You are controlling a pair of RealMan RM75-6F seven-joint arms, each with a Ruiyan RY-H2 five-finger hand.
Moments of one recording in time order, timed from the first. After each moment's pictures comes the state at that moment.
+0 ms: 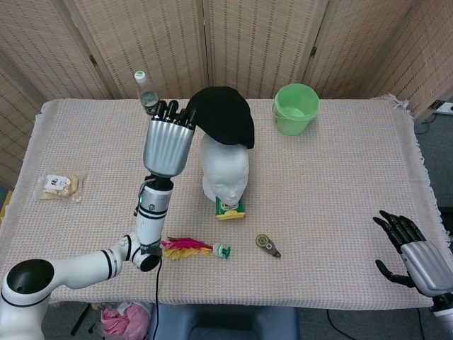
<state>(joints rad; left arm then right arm) -1.12 -1.71 -0.42 -1.25 1.29 1.58 0.81 0.09 -0.92 -0.07 -1.67 -1.69 1.43 0.26</state>
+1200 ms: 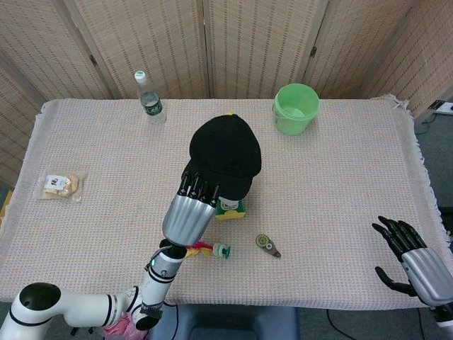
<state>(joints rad) -0.91 -1.86 -0.22 -1.49 1.56 1.66 1.13 0.06 -0.92 -0.10 -1.66 -1.76 1.51 0.26</state>
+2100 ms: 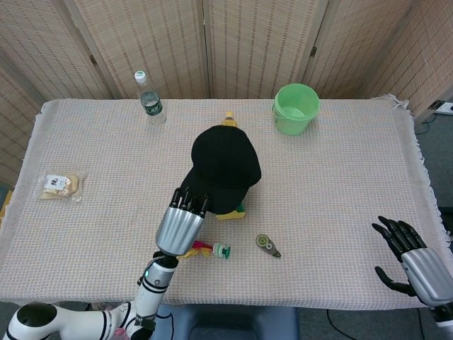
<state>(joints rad) -0.74 -1.92 -0.17 -1.42 1.60 1.62 1.07 0.06 -0.92 -0.10 -1.66 -1.75 1.51 0.25</state>
